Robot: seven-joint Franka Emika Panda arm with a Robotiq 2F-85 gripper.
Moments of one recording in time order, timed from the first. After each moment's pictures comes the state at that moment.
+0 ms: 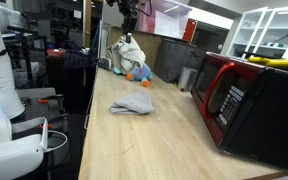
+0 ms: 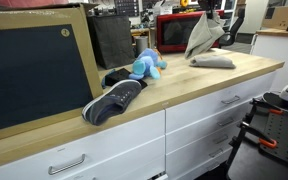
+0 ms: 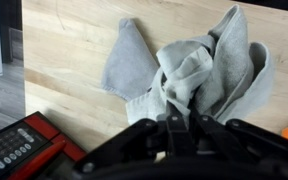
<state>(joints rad) -0.04 -0.24 -0.03 -2.14 -0.33 1.84 0.18</state>
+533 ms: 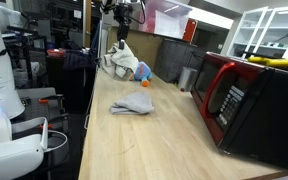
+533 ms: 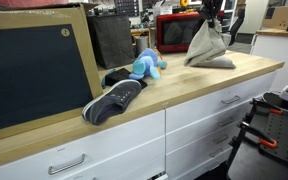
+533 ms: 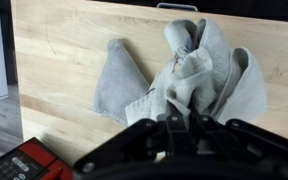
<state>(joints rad) -0.04 -0.24 0.00 -2.21 -0.32 1.85 0.30</state>
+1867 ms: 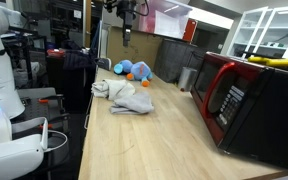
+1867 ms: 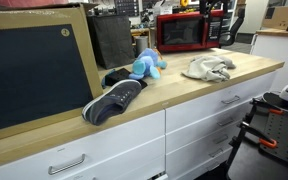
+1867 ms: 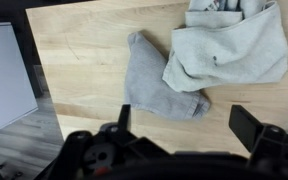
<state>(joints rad) -0.12 -0.27 -0.01 -2.21 -0.37 1.88 0.44</state>
